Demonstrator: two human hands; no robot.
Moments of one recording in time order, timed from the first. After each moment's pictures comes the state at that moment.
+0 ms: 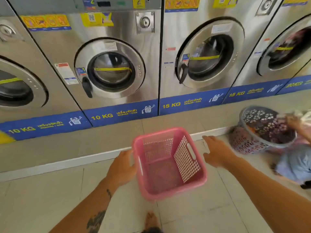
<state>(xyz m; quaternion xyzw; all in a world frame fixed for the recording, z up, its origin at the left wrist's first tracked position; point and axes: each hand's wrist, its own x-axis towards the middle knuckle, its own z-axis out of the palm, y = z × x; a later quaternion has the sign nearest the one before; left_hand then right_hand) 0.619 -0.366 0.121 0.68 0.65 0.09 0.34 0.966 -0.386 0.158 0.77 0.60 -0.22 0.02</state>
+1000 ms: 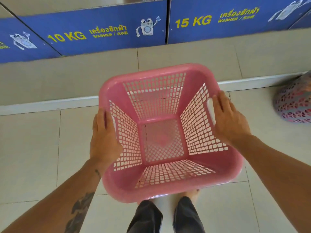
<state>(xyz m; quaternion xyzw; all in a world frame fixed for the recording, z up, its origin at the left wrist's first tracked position) 0.679 -0.271 -0.191 0.65 0.74 -0.01 0.19 1.050 -0.243 -0.185 0.68 0.71 -0.12 0.11</state>
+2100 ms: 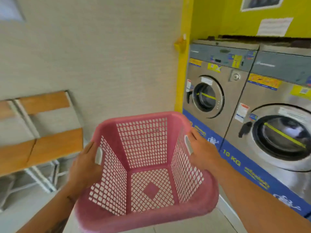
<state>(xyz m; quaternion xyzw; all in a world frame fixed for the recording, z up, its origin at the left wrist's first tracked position) 0.566 -0.772 0.285 0.17 0.96 0.21 -0.09 0.680 -0.400 0.297 0.10 0.99 -0.04 -0.10</state>
